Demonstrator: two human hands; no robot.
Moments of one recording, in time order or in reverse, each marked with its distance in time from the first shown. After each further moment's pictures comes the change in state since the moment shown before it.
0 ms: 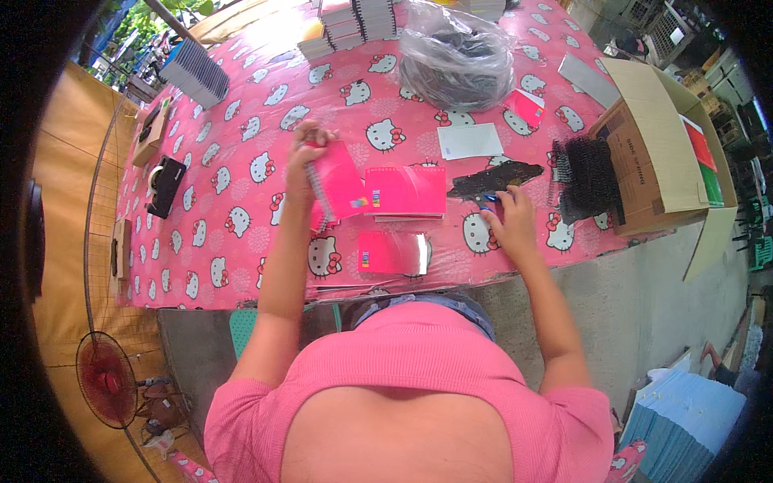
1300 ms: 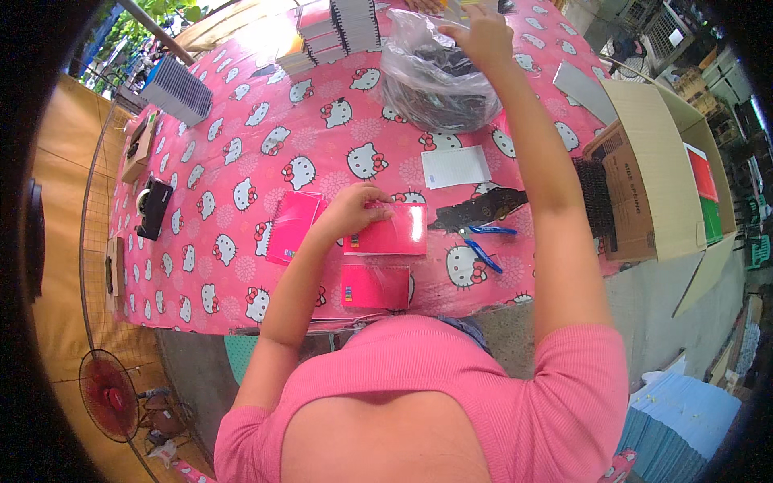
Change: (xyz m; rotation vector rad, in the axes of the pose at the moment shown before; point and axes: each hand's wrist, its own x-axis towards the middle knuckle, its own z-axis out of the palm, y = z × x) left_hand 0.012 -0.047 0.068 1.411 -0.545 -0.407; right_hand 0.359 -0.008 -0.049 -0.171 0.649 -0.369
